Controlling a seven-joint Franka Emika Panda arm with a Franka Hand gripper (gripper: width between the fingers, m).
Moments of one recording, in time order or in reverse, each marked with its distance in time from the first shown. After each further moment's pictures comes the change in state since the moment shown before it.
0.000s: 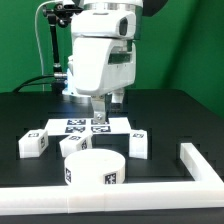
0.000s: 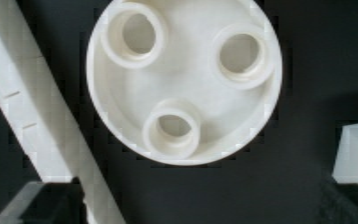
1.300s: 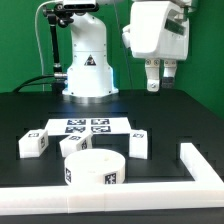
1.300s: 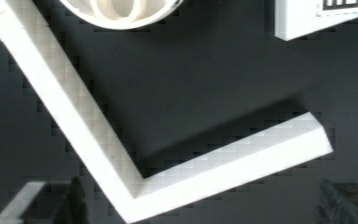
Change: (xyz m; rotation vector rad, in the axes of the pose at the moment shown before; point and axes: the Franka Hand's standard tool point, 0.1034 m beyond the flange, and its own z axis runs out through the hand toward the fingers) arm 0.078 -0.030 -0.049 -0.026 0.011 0.125
